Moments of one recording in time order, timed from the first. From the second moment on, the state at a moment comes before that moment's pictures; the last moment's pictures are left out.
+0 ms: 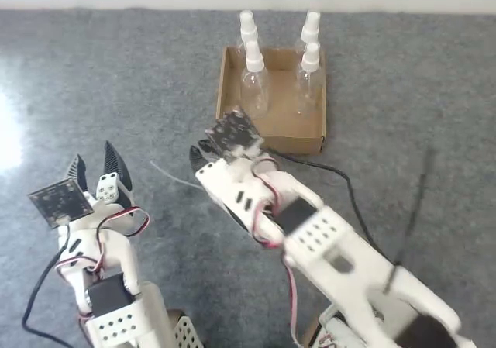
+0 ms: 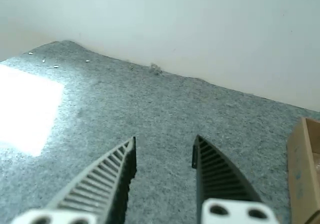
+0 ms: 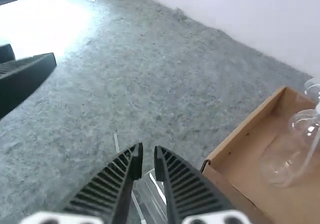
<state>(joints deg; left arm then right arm) -27.2 -103.3 94.0 37.1 10.5 -45.7 -27.0 48.8 14.5 1.2</state>
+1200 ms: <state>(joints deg) -27.1 -103.3 94.0 37.1 10.5 -44.5 5.7 22.8 43.5 1.2</state>
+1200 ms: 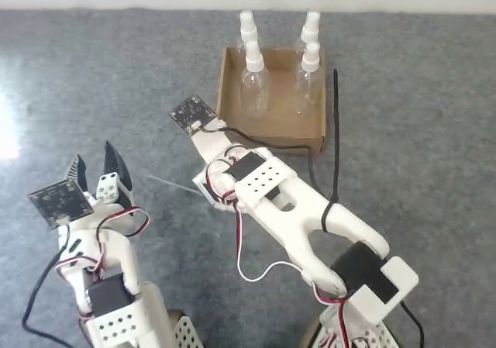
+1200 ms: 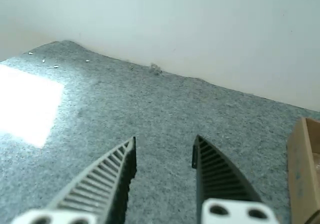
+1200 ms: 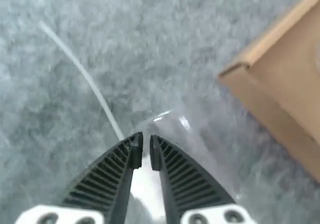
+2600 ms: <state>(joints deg) -27.1 -103.3 94.0 37.1 10.5 -39.7 1.7 27.3 30.8 4.1</state>
